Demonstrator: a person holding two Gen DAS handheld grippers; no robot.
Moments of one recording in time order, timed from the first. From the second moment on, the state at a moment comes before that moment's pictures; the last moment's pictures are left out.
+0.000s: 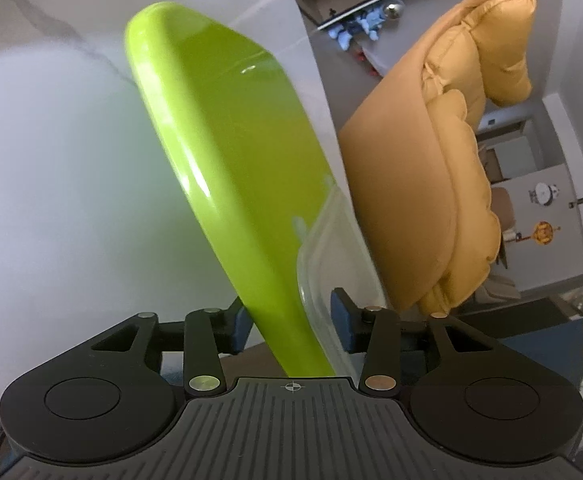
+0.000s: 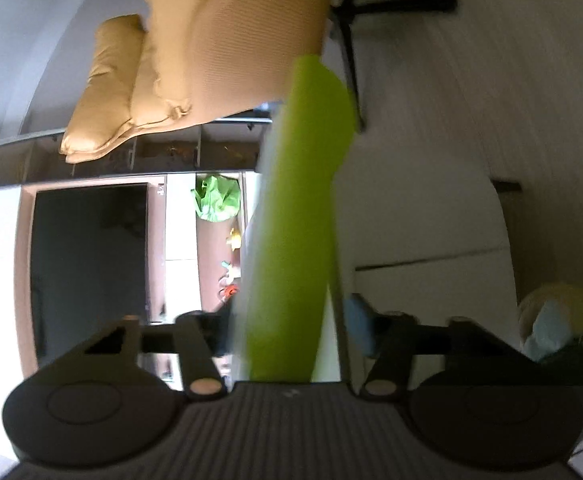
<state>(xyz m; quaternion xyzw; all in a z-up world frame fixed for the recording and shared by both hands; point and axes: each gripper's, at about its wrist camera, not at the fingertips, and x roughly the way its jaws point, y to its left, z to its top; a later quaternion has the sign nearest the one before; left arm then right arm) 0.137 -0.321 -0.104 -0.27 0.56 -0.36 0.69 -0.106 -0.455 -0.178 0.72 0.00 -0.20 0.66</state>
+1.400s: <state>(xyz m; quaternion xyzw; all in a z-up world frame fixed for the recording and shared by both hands) 0.206 0.066 0.074 -0.25 0.24 -0.22 0.91 0.167 -0.301 0.027 0.51 0.16 0.32 0.79</state>
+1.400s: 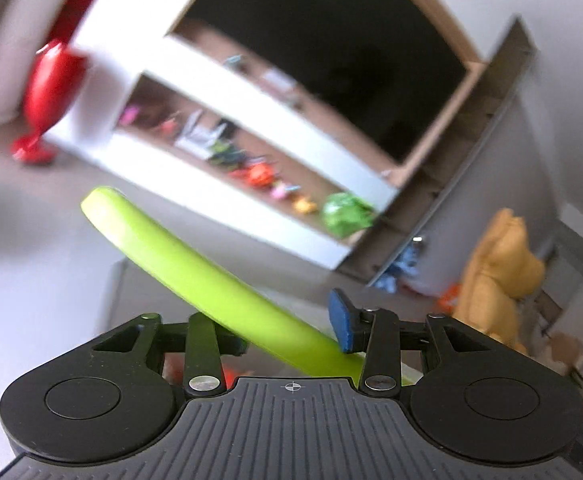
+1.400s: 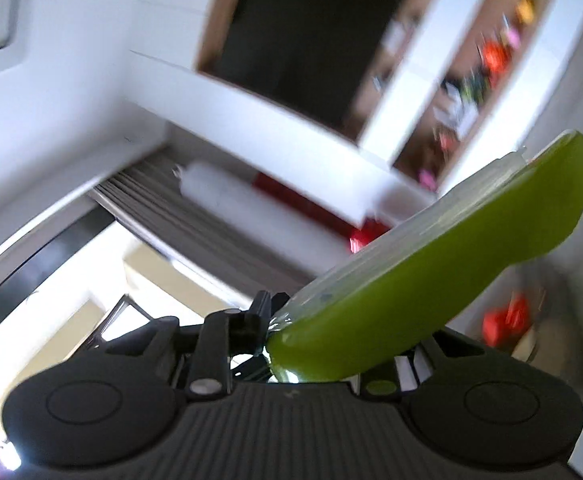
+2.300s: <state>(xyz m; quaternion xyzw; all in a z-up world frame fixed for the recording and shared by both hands) 0.182 0.204 -0.021 -0.32 0.44 -0.21 0.81 0.109 -0.307 -0.063 0.52 0.28 0.19 0.78</state>
